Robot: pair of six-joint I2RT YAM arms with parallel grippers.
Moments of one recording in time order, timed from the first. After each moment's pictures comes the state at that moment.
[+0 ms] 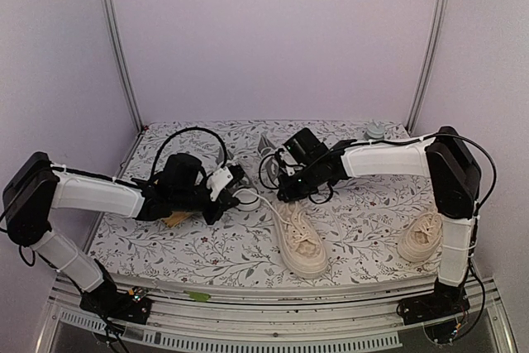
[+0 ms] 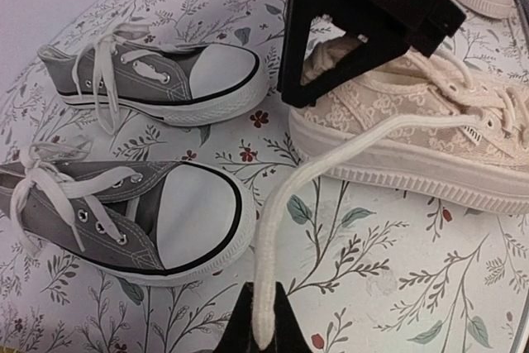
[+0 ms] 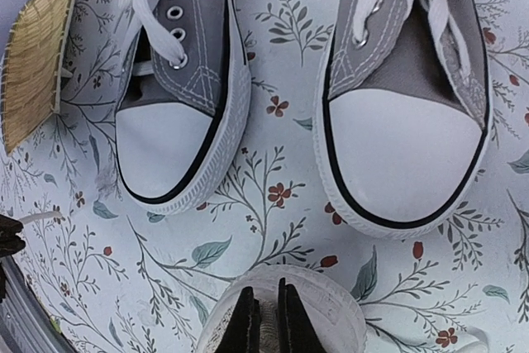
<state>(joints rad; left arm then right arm) -0.73 1.52 0.70 0.20 0.19 0.25 0.83 2.00 1.44 -0.39 -0.09 0.42</state>
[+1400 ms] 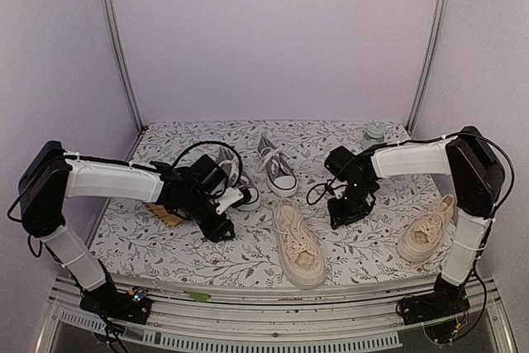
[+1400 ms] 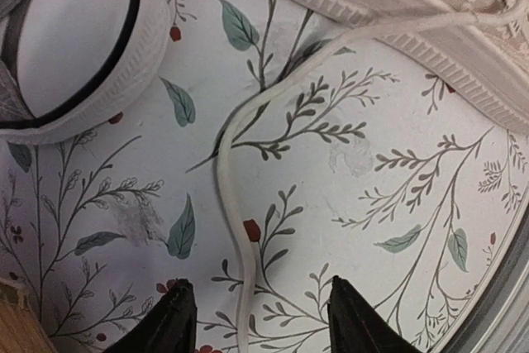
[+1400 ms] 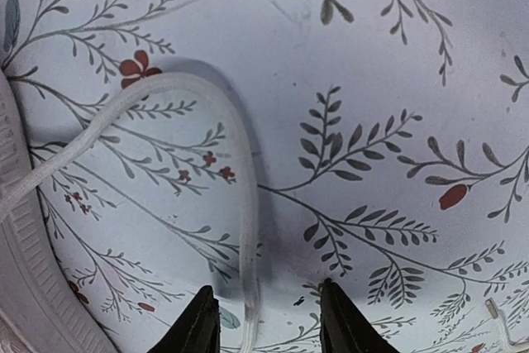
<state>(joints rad) -0.81 1.64 0.93 -0.42 0.13 0.15 0.66 1.87 1.18 -0.76 -0.08 0.32</state>
